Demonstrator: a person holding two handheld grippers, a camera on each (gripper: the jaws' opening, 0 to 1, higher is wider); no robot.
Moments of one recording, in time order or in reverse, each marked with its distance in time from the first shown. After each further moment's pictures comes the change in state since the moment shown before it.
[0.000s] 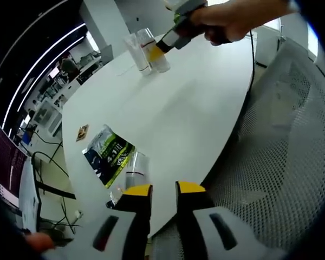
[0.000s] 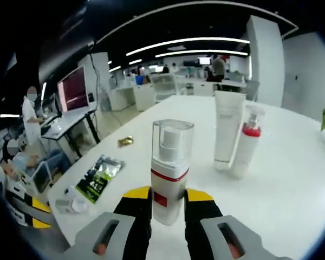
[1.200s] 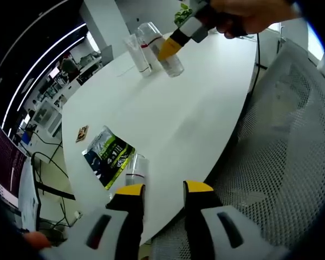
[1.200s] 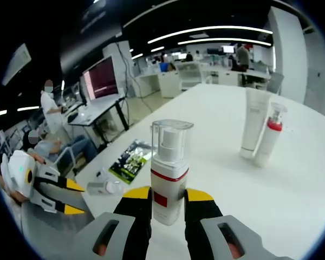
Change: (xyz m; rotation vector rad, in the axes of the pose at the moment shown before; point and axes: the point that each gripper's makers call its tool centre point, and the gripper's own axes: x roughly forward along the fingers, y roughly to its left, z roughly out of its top) left arm 0.001 0.000 0.004 -0.002 -0.010 -0.005; right arm -0.042 0.042 -0.013 -0.014 0.122 0.205
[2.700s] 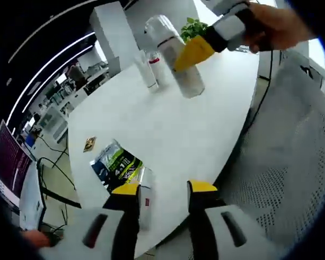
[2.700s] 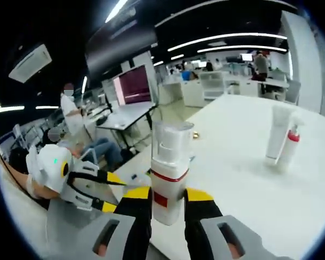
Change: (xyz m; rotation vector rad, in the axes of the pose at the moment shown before) left arm -0.011 0.007 0.024 0.020 -0.121 0.054; right arm -0.037 0.072 0.011 -0.042 -0.066 0.153
